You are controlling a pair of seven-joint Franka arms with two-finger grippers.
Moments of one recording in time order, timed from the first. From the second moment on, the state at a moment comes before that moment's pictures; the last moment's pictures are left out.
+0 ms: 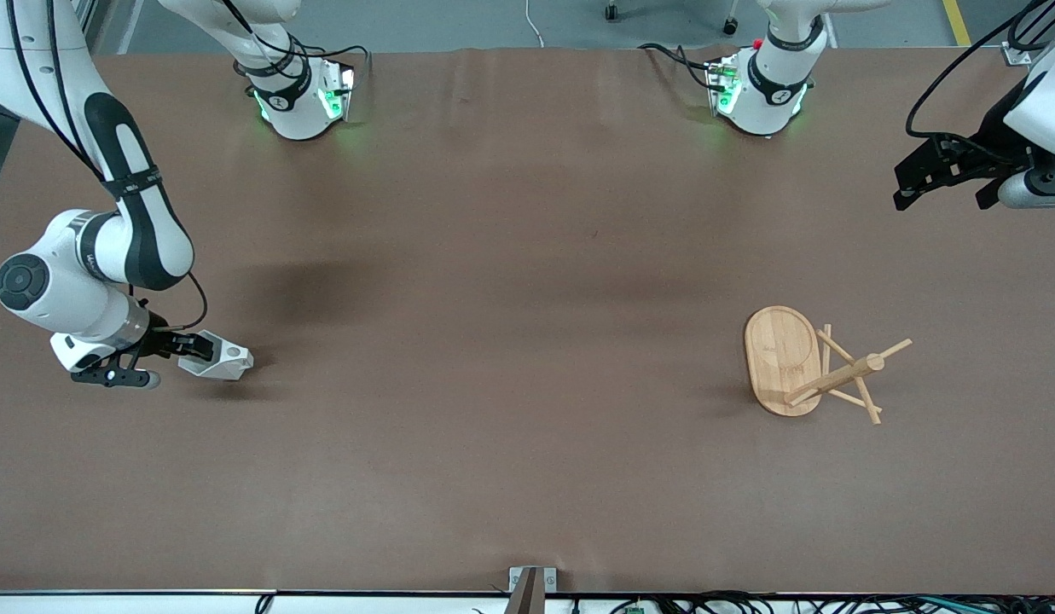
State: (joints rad) left arm 0.02 -0.04 -0.14 -1.53 0.00 1.52 -0.12; right arm -0.13 0.43 -0.04 -2.01 0.00 2.45 -0.10
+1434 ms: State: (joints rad) left arm 0.01 -0.03 -0.14 -1.51 0.00 1.52 -0.12; right arm -0.12 0.30 0.06 -1.76 0.24 1.96 -0.17
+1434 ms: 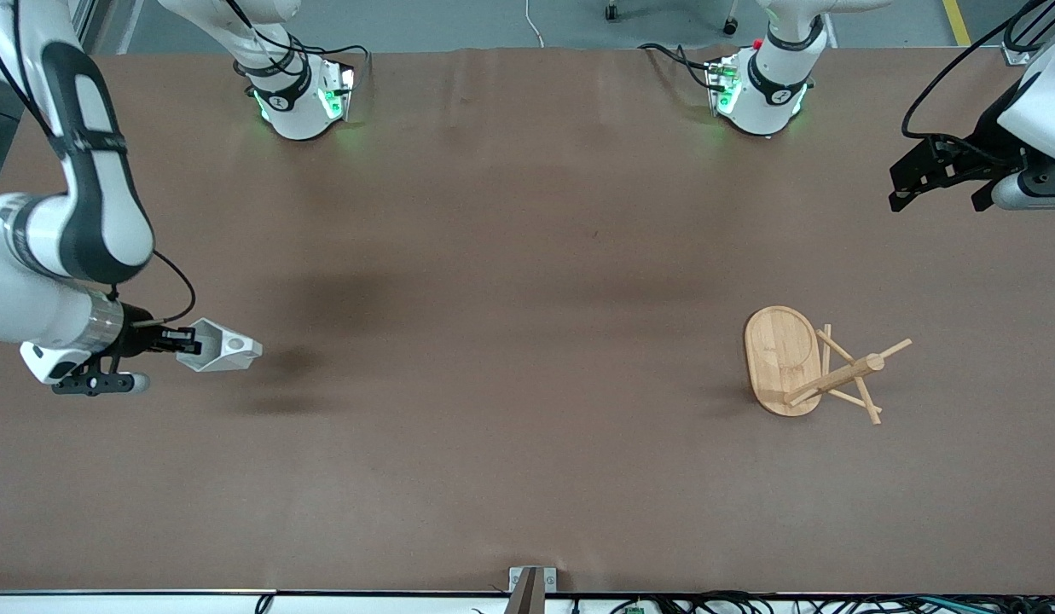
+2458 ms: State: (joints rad) left arm -0.27 0.04 -0.22 -1.51 -0.08 1.54 0.06; right arm 0.08 0.26 0.10 -1.94 1.22 1.81 -0.40
